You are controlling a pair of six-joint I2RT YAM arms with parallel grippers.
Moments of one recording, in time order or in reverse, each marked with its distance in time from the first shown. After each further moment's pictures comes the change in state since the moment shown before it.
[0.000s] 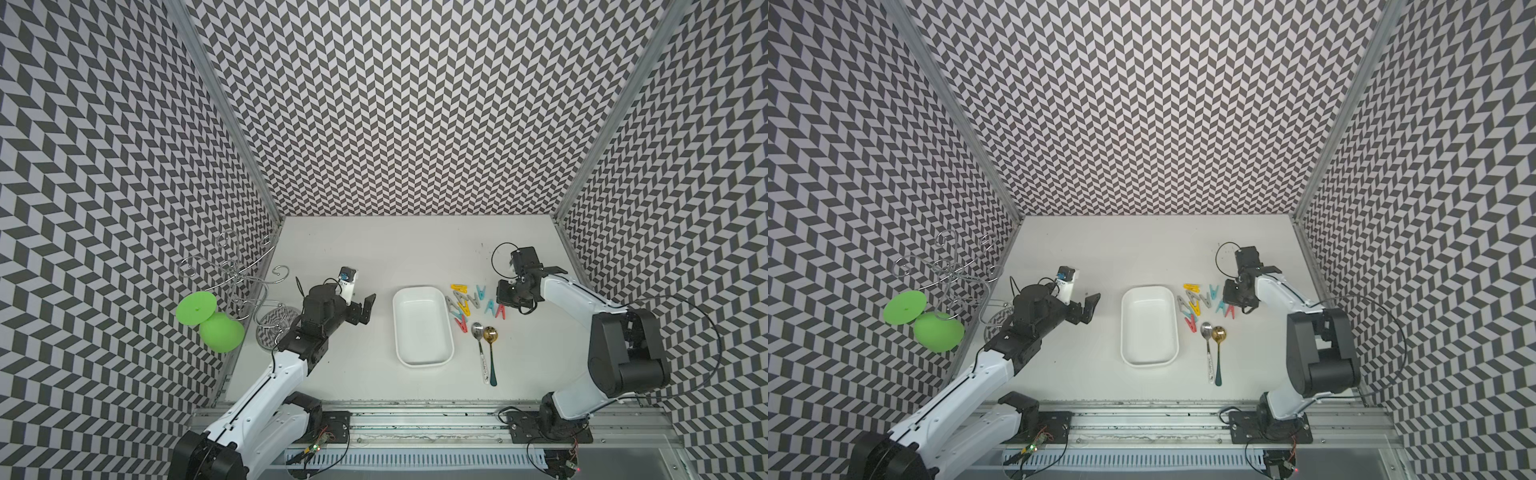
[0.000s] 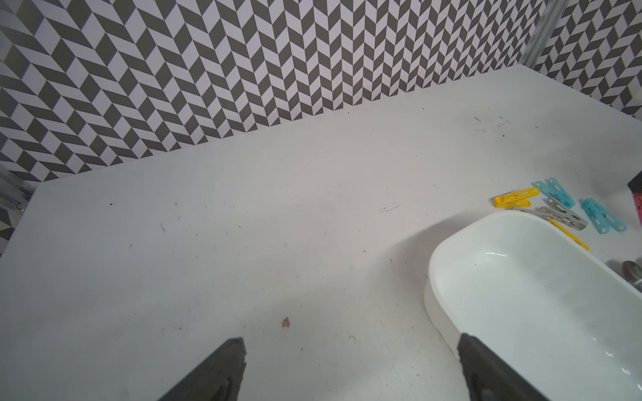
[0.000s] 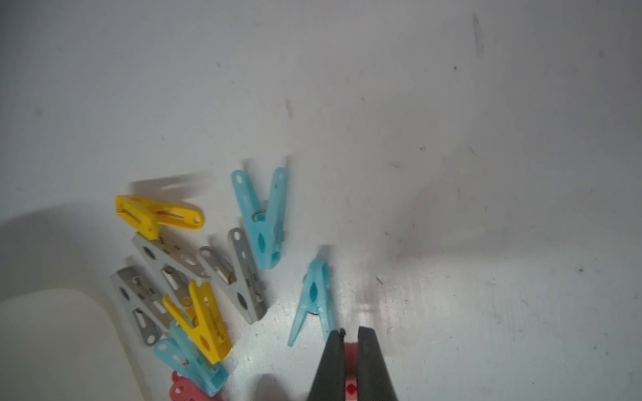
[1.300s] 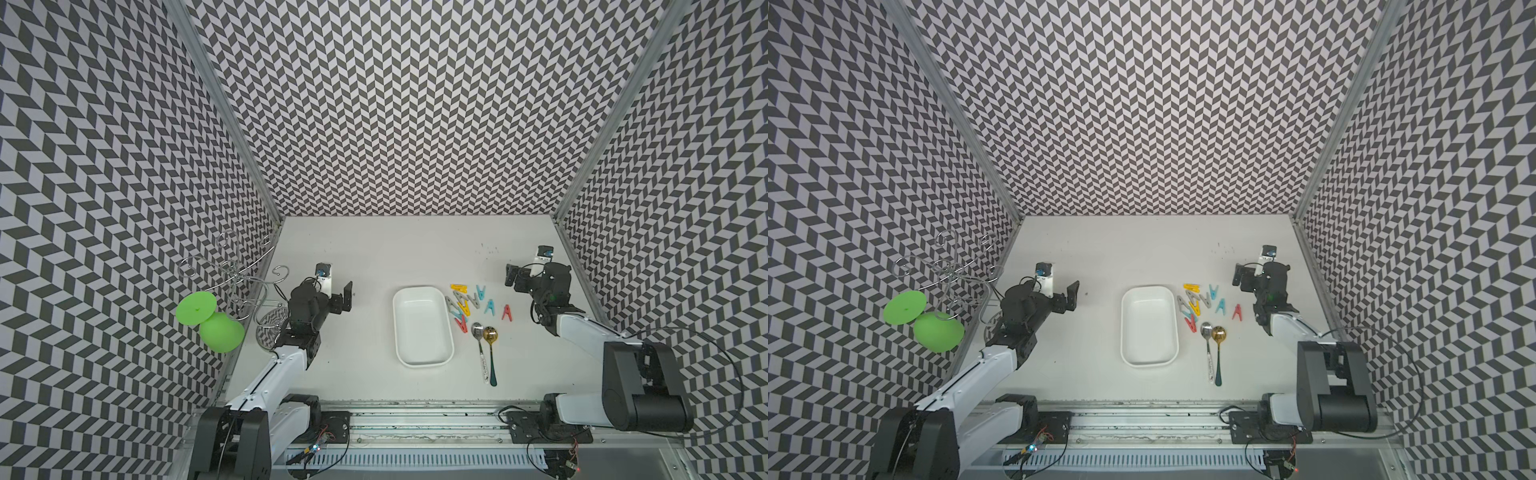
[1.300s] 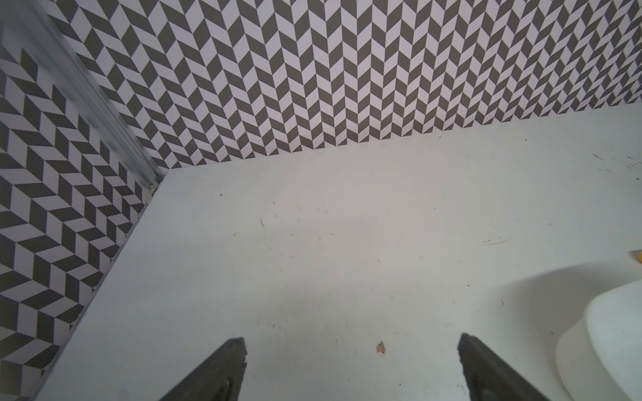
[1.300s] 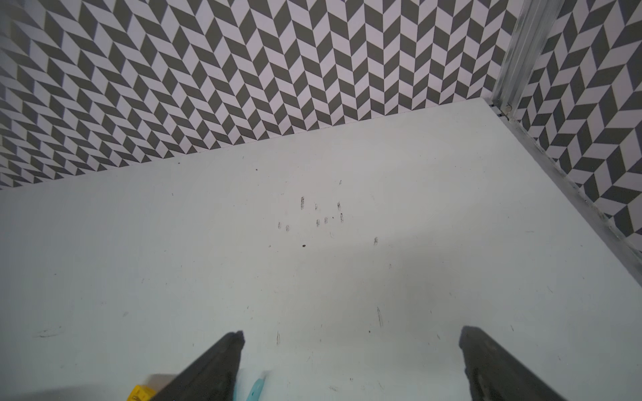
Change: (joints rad) left arm 0.268 0.138 -0.126 0.379 0.013 0.030; right arm -0.132 -0.215 -0.462 1.095 0.049 -0.236
